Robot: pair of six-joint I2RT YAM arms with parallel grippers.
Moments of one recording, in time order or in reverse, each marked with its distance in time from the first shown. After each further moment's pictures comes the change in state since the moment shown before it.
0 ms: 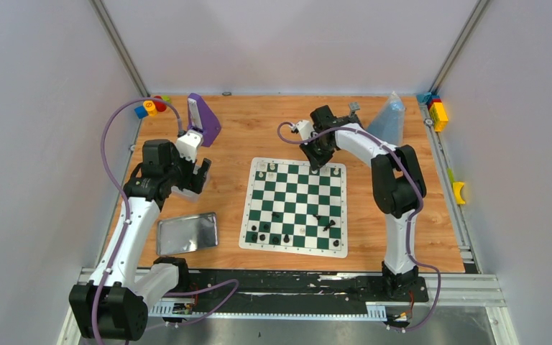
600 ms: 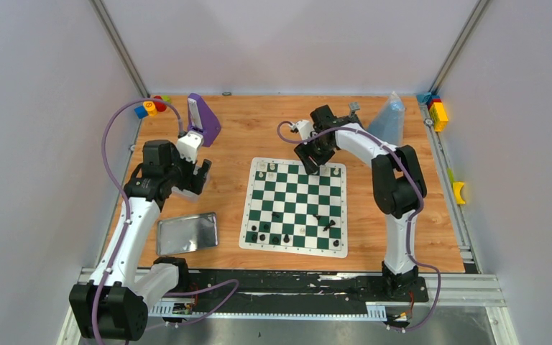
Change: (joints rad) left arm 0.000 0.000 -0.004 0.001 0.000 0.007; right arm 0.000 0.002 0.000 0.000 -0.026 0.015
